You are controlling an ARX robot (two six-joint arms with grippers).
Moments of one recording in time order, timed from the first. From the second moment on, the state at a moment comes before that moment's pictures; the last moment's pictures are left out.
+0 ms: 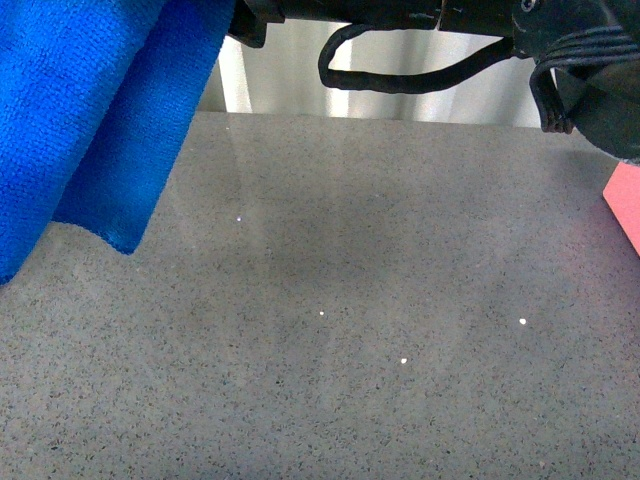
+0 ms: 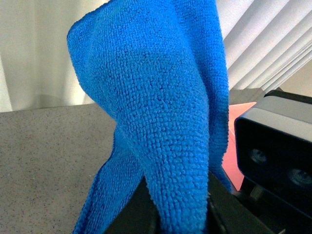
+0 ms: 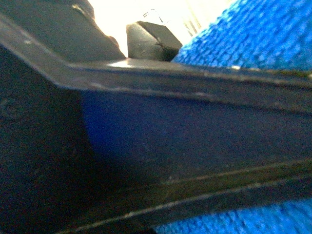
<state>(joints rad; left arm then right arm) -0.24 1.40 0.87 0.30 0.40 -0.26 0.52 1.97 1.02 1.03 -0.92 0.63</state>
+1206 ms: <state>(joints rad) -0.13 1.05 0.27 0.77 -0.13 -0.01 0.42 1.81 0.84 0.87 -0.83 0.54</state>
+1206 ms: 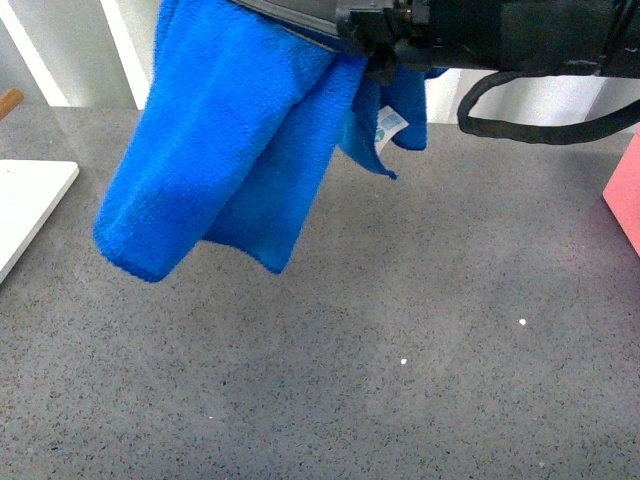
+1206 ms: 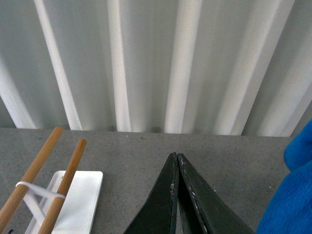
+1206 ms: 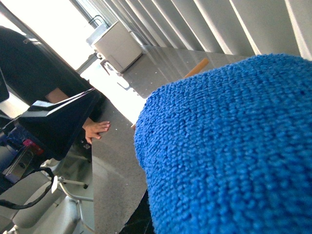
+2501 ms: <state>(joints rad) 0.00 0.33 0.02 0.33 0.00 -0.01 0.39 1.81 0.80 0.84 -0.85 0.50</state>
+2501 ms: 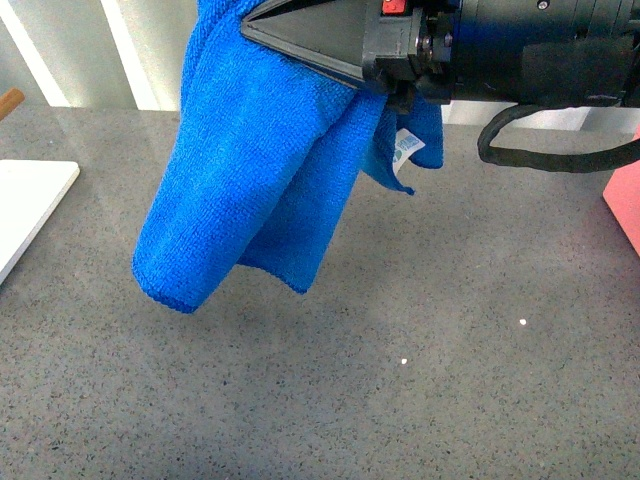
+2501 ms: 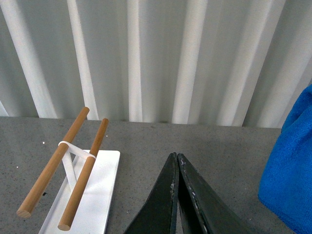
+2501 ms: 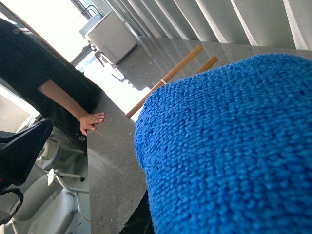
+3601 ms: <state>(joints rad) 0.00 0.00 0.02 0.00 0.00 -0.01 0.29 1.96 0.80 0.08 -0.45 0.08</state>
